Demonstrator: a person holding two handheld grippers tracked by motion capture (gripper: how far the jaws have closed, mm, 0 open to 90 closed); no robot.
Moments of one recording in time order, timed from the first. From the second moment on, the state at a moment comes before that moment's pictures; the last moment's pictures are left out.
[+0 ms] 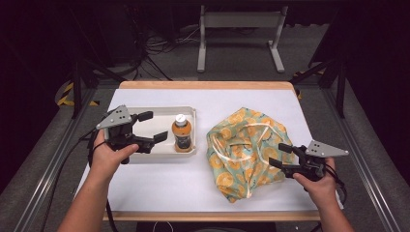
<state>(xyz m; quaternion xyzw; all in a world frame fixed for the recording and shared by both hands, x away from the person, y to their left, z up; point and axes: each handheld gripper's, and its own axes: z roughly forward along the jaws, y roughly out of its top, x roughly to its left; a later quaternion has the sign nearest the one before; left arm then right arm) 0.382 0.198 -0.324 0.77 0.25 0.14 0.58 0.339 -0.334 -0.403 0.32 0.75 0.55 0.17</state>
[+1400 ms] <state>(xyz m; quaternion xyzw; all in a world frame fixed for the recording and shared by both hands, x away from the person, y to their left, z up) 0.338 0.260 -0.418 0.75 0.34 0.16 0.55 0.346 -0.341 -0.404 0.32 0.76 0.53 0.19</state>
